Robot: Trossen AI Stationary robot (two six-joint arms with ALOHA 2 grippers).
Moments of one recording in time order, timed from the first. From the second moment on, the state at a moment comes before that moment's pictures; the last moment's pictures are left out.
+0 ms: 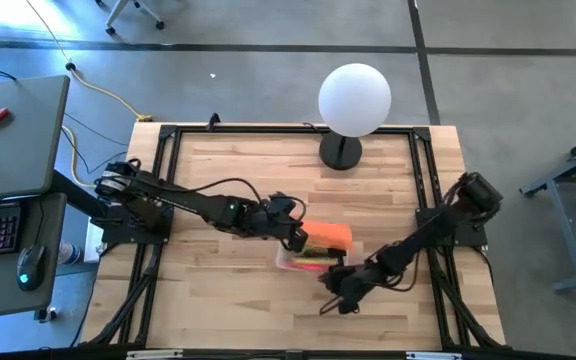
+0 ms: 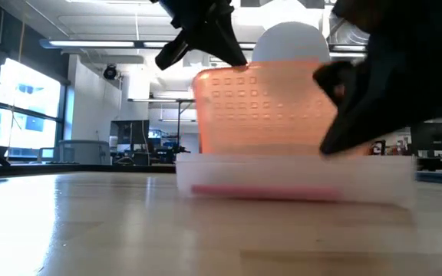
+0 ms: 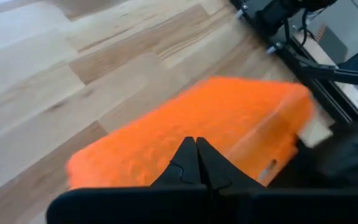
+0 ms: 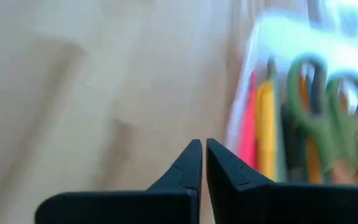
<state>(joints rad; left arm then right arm) -0.23 1.69 1.31 -0.38 -0.41 -0.97 0.59 1.74 0.84 0.07 0.42 0.20</state>
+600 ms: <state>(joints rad) -0.22 1.73 1.31 -0.30 -0.37 -0.97 0.62 1.76 0.84 0.10 0.49 0.15</state>
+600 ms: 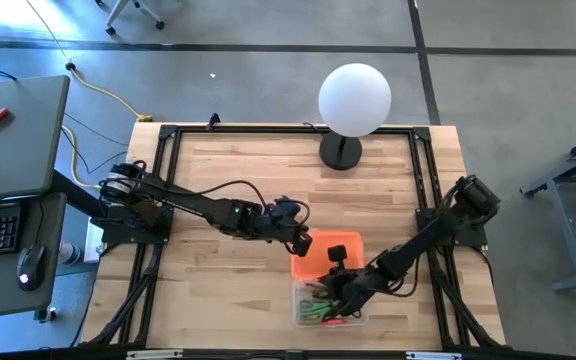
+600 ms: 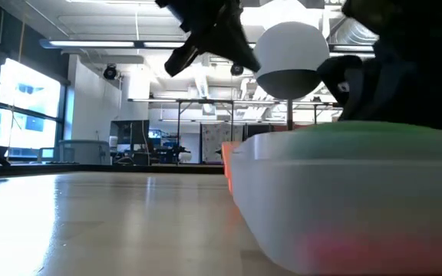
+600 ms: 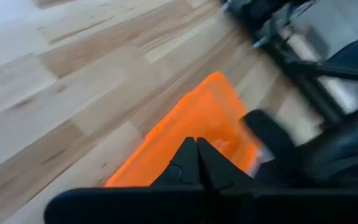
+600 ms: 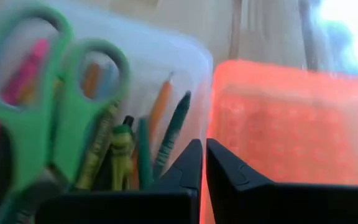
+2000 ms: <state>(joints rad) -0.21 1.74 1.32 -0.44 -0.45 -1.02 1.00 1.65 0.84 -0.06 0.40 0.74</state>
